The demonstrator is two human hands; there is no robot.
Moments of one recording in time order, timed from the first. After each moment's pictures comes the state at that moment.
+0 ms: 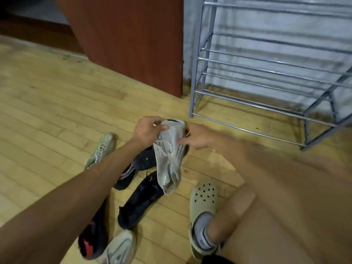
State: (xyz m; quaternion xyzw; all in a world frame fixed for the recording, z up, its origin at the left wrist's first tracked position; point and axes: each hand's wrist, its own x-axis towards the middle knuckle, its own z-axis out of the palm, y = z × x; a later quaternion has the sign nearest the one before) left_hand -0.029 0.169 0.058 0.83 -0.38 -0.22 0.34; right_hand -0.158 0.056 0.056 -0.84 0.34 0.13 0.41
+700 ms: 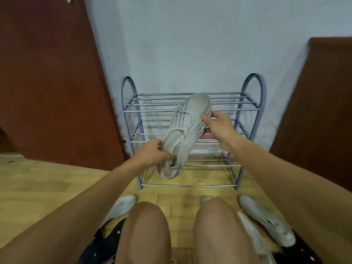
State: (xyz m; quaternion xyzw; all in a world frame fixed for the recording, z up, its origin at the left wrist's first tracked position) left_hand -0.165 0.046 0.227 0.72 -0.53 -0.31 0.31; right_hand -0.344 -0.062 0.251 -0.57 0.44 -0.44 0.53
